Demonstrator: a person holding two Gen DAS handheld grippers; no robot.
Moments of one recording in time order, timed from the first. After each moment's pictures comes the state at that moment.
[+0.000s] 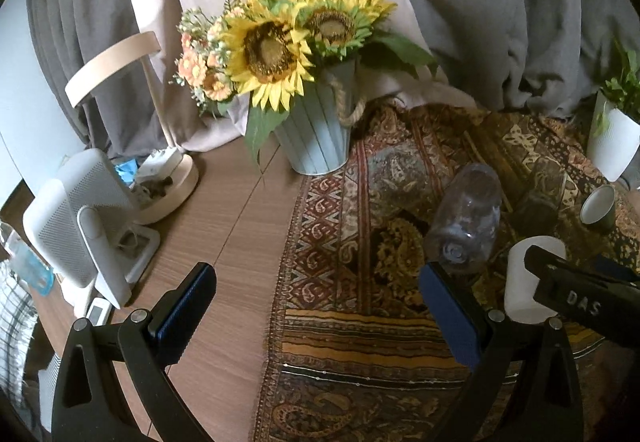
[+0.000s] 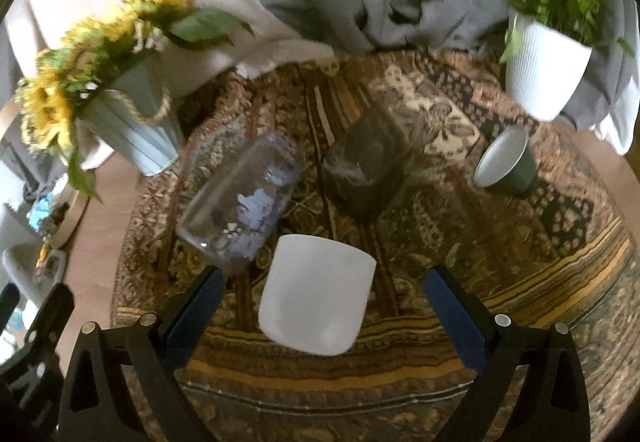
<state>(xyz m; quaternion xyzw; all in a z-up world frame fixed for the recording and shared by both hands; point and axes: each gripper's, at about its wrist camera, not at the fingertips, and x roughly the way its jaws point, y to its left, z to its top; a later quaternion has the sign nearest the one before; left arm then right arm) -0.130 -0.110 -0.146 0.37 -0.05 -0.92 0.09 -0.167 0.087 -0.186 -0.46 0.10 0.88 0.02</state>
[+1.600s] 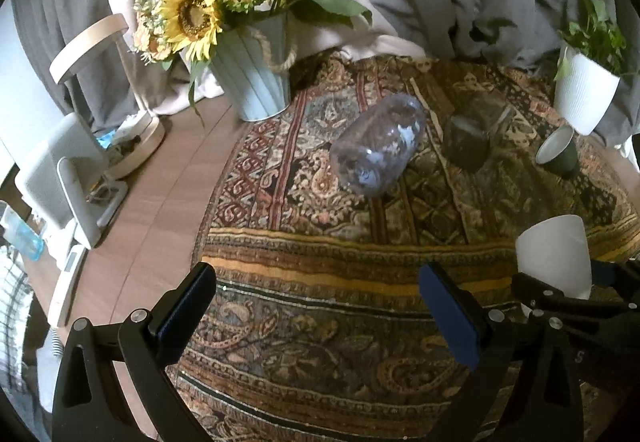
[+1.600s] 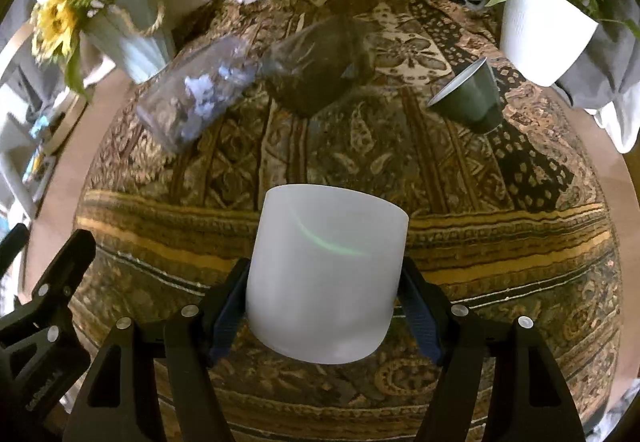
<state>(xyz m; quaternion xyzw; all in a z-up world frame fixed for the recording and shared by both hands) -0.084 -0.024 -0.173 0.43 -0.06 -0.90 0.08 -0.111 0.151 -0.212 -0.54 0.01 0.84 -0.04</state>
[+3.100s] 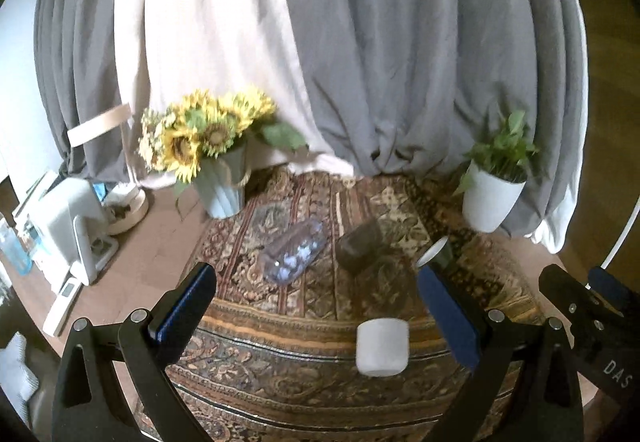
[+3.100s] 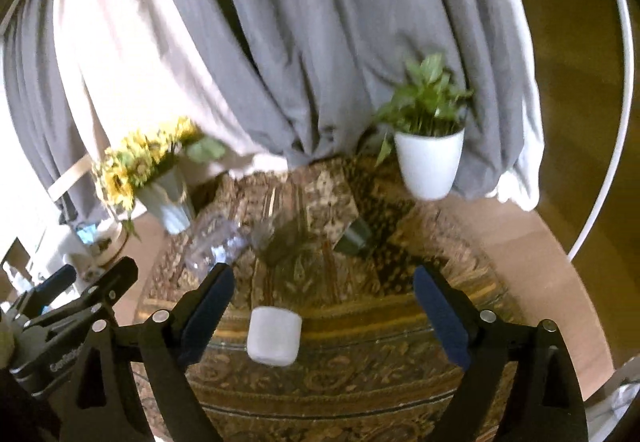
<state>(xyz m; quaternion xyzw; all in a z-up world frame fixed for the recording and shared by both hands) -0.011 0.045 -0.023 0.29 0.01 -0.96 0.01 0.007 0.256 -0.037 -0.29 0.09 0.95 0.00</state>
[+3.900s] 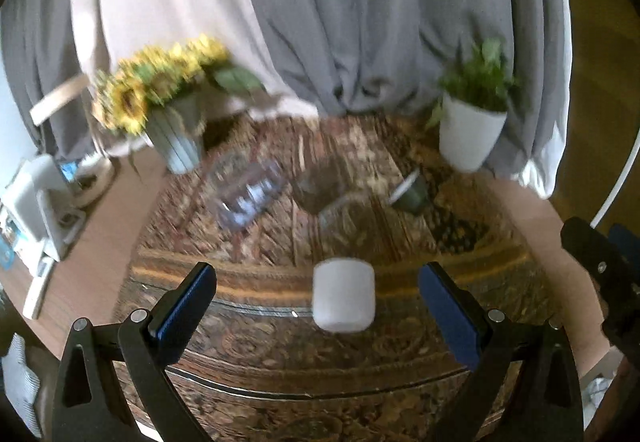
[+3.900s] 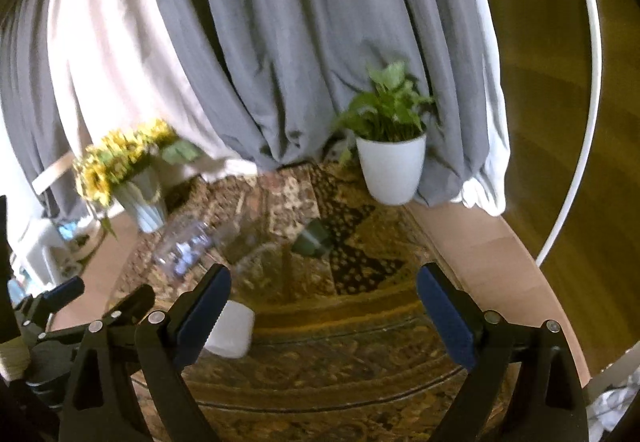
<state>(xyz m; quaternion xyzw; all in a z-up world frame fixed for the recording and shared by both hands) -0.023 0.100 -0.092 0.38 -0.02 -0.92 -0.02 0.021 0.296 -0.067 -0.30 0.07 0.95 0.03</state>
